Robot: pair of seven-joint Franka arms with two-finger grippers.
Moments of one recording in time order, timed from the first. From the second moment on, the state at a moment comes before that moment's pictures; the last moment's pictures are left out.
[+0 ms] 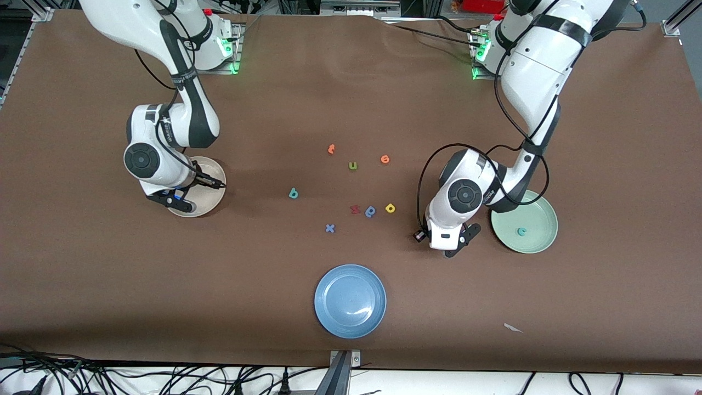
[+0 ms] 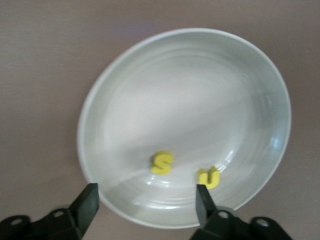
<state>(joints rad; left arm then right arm) -0.25 0.80 -0.20 -1.58 0.12 2.35 -1.21 0.57 0.39 -0.37 -2.09 0.14 2.22 0.42</state>
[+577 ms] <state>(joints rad) -0.21 0.78 -0.18 -1.50 0.13 2.16 -0.95 0.63 0.41 -0.15 -2.00 0.14 2.41 0.68</state>
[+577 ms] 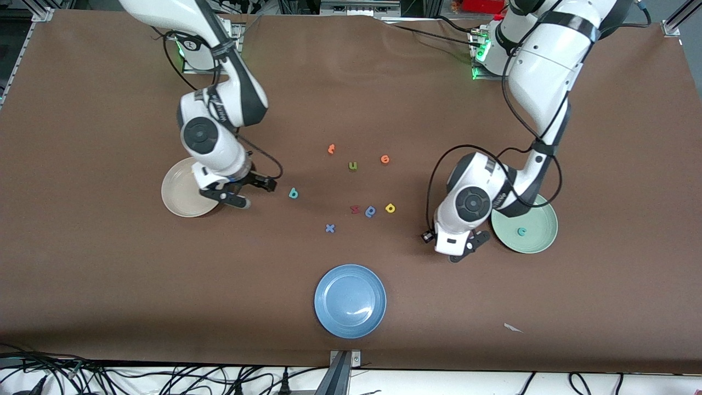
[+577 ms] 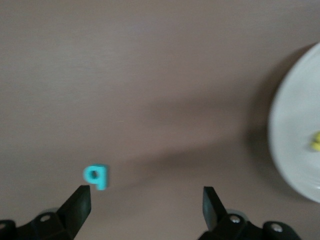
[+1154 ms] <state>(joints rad) 0.04 0.71 -0.18 -1.52 0.22 2.02 -0.17 0.70 0.60 -0.15 -1.89 0.14 2.46 0.73</state>
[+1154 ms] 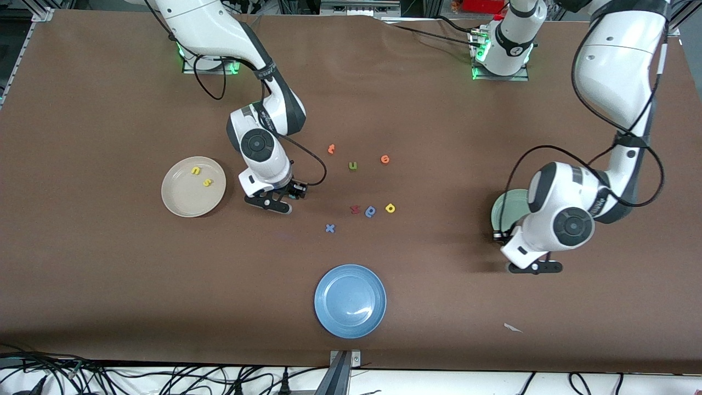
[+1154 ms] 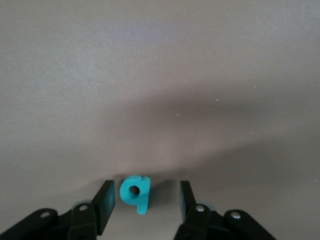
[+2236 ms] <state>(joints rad) -0.13 0.71 -0.25 -1.55 0.10 2.14 -0.47 0.72 0.62 -0.15 -1.88 0.14 2.50 0.74</state>
